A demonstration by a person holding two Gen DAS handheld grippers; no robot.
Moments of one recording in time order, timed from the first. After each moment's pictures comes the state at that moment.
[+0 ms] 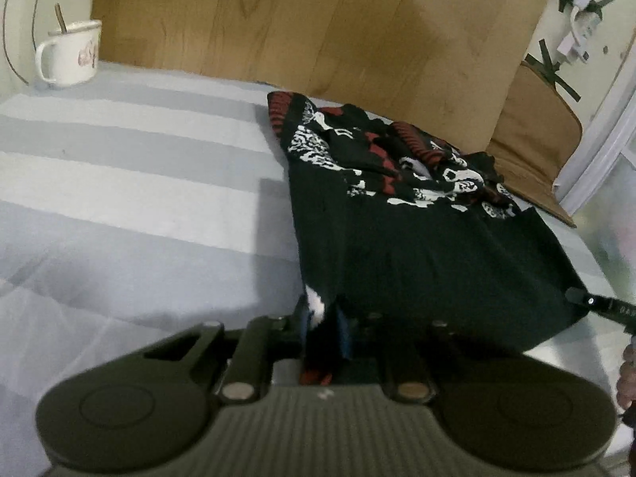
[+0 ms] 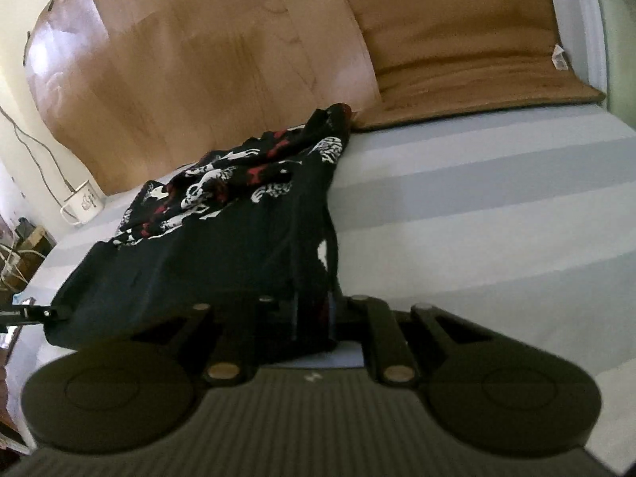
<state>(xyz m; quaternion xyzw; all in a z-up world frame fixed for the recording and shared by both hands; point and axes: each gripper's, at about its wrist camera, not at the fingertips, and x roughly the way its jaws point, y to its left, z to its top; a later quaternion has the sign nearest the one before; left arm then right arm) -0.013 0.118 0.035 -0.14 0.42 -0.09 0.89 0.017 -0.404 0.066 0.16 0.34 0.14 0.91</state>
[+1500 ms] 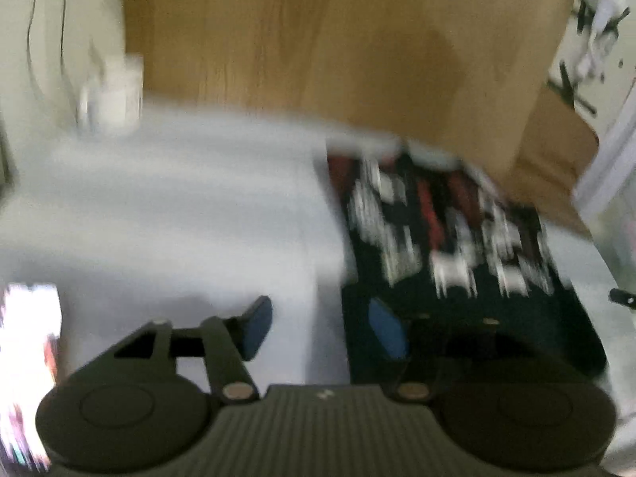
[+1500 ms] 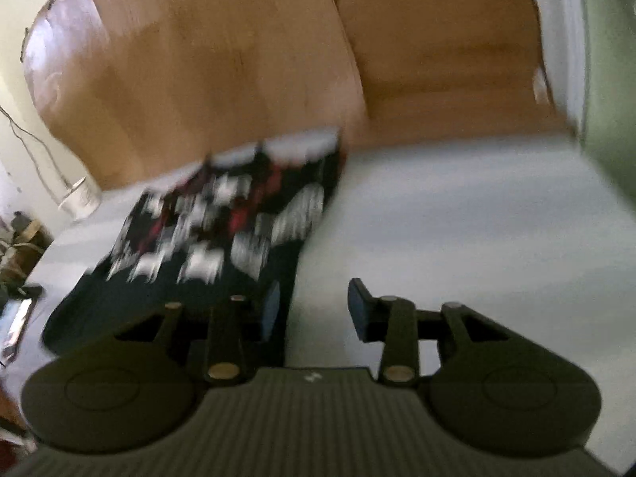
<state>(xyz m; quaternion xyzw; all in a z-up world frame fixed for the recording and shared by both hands) 0.014 0.174 0.105 -0.09 0.41 -0.06 0.91 0.055 -0.402 0.128 0.10 0.33 0.12 0.93</state>
